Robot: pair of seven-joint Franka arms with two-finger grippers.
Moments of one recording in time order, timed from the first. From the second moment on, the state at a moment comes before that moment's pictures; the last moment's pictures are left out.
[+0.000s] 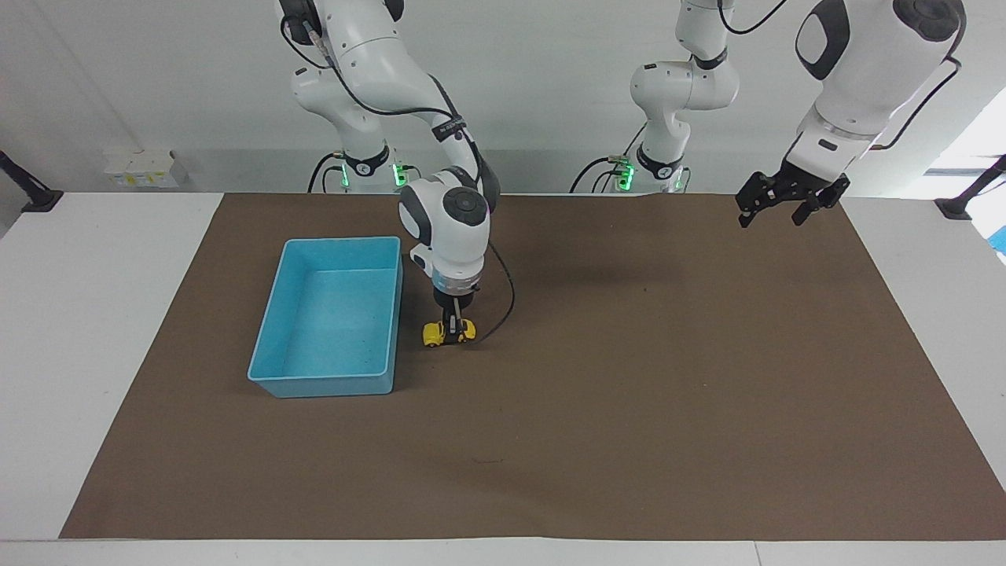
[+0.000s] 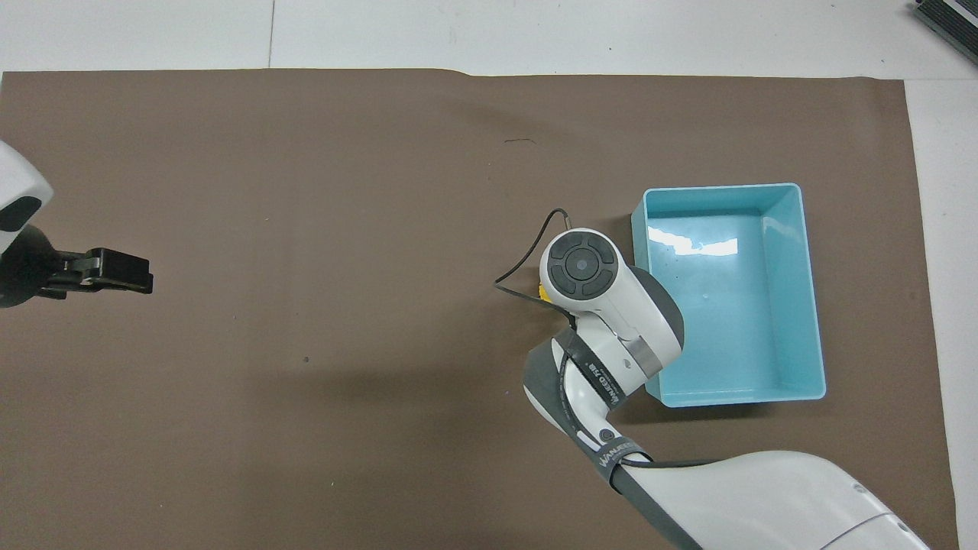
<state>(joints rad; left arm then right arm) -0.09 -0.11 0.02 -1.73 -0.02 1.61 -0.06 0.43 0.37 0.04 -1.92 -0.24 2.27 2.14</state>
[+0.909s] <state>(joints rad) -0.09 -0.12 0.01 -1.63 -0.02 1.52 -0.05 0.43 0.18 0.05 -1.84 -0.22 2.04 1.94</state>
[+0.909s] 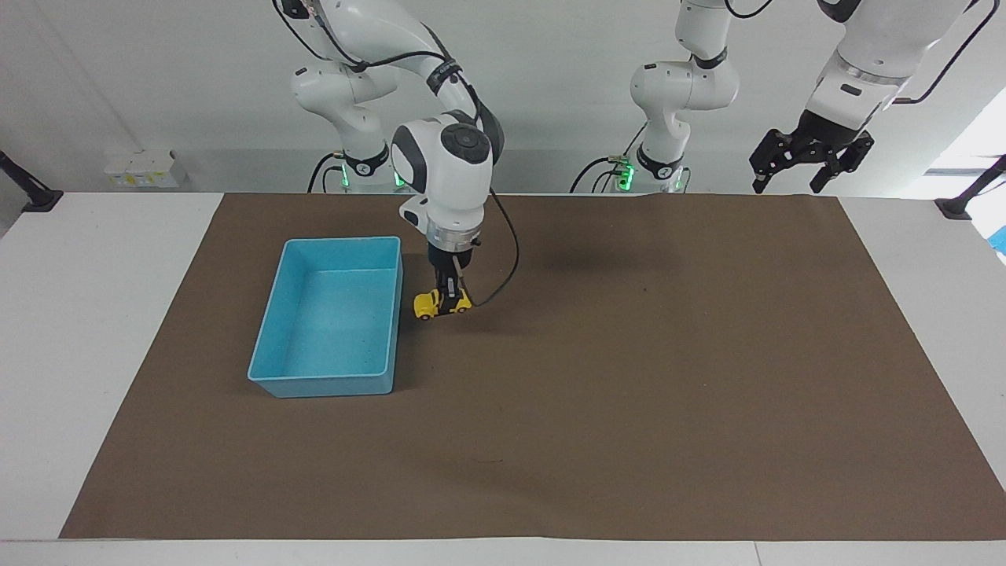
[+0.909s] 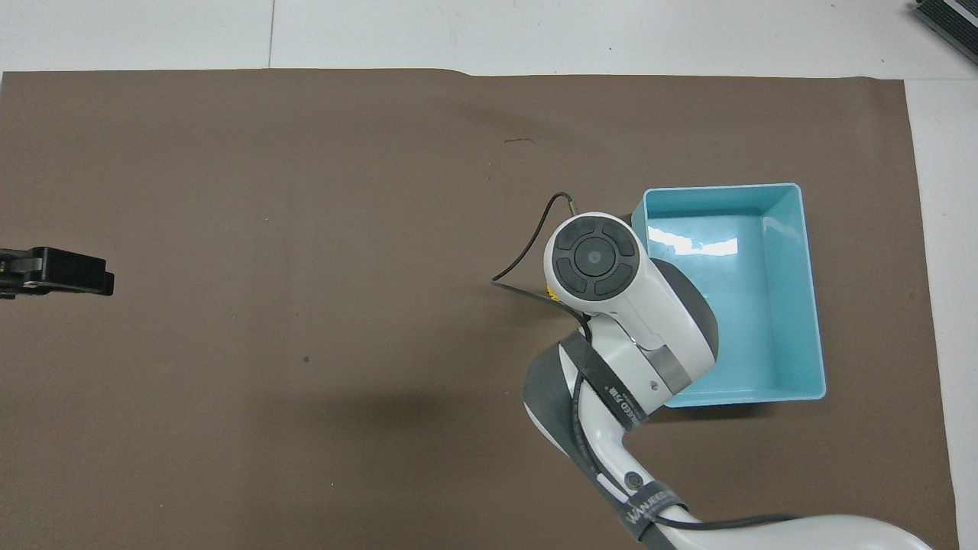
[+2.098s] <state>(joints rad) -0.09 -0.15 0.01 -1.63 -0.02 1.52 -0.05 0.16 0.06 0.04 -1.91 -0.07 1.94 0.54</state>
